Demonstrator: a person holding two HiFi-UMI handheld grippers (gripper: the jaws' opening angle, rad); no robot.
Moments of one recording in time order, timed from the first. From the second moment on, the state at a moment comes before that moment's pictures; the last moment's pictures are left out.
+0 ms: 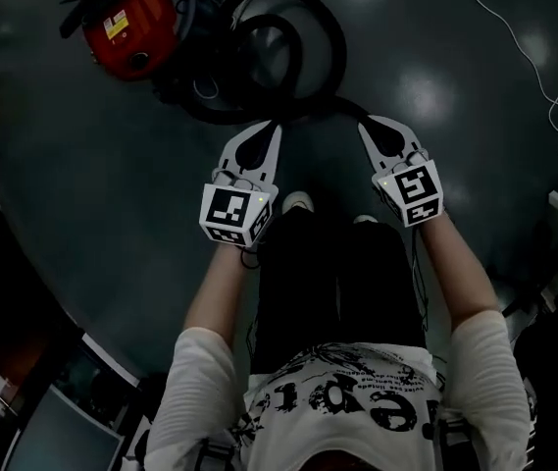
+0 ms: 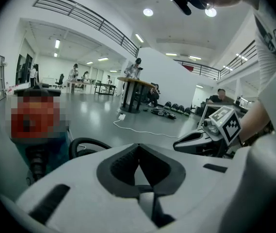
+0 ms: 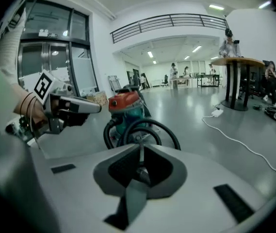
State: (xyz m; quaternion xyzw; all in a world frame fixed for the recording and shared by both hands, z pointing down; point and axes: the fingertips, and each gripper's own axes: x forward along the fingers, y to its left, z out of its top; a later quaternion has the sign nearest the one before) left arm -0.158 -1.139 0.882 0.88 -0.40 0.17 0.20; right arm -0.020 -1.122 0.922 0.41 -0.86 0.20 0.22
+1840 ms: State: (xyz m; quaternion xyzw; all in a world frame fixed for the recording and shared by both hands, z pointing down) left arm -0.113 -1.072 0.820 0.85 -0.40 0.13 0.31; right arm 0.031 -1.106 0.981 0.25 -0.81 0.11 0.52
